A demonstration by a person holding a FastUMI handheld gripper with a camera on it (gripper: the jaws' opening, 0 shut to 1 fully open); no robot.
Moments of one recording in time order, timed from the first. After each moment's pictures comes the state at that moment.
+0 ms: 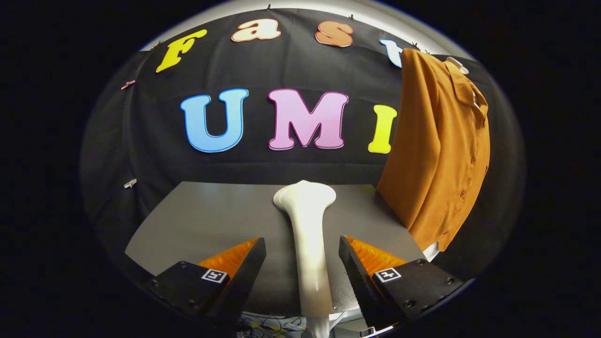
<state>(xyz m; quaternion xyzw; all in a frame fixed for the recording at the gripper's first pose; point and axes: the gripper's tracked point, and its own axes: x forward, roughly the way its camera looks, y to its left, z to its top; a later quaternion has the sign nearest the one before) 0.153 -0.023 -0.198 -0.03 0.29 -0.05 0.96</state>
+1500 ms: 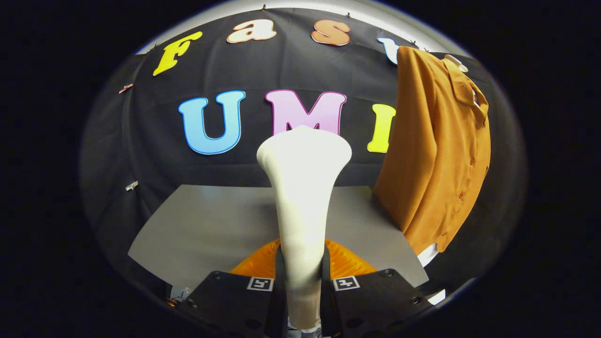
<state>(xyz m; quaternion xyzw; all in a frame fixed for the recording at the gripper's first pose) 0.128 -0.031 -0.164 -0.02 0.26 -0.05 0.96</state>
